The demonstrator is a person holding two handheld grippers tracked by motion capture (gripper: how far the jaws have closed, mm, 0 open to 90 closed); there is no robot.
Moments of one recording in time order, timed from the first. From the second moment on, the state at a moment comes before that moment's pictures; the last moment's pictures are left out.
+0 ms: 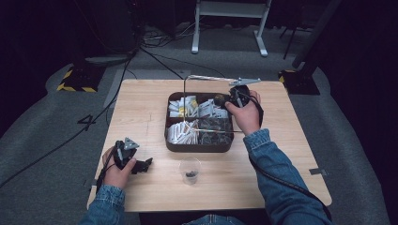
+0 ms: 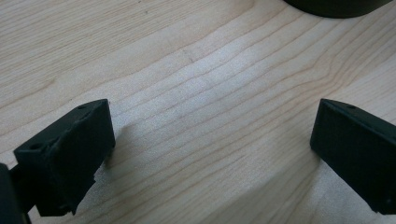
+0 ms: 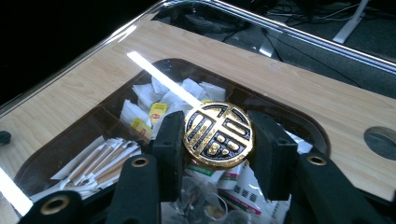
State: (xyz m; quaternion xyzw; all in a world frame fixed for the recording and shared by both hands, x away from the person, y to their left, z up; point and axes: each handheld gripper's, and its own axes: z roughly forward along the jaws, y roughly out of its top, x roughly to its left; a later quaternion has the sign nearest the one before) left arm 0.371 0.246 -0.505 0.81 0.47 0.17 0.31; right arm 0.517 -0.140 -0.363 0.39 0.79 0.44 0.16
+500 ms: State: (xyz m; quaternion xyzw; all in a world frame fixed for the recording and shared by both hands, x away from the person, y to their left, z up) left arm 0.371 0.247 -0.505 0.81 0.47 0.17 0.31; right arm 0.518 -0.119 -0.371 0.39 0.80 0.44 0.16
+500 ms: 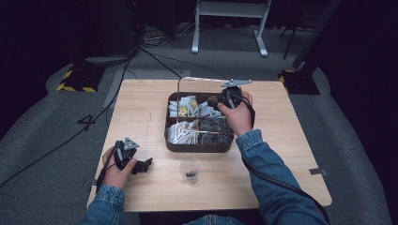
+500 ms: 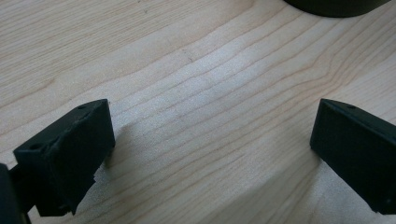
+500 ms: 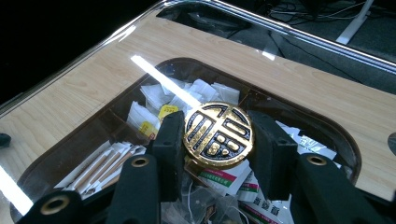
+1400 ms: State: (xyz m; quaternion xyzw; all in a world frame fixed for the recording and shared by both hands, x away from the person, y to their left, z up) left arm 0.371 0.247 -0.505 0.81 0.47 0.17 0.31; right arm 0.522 -0.071 -0.425 0.38 0.82 0.38 0.17
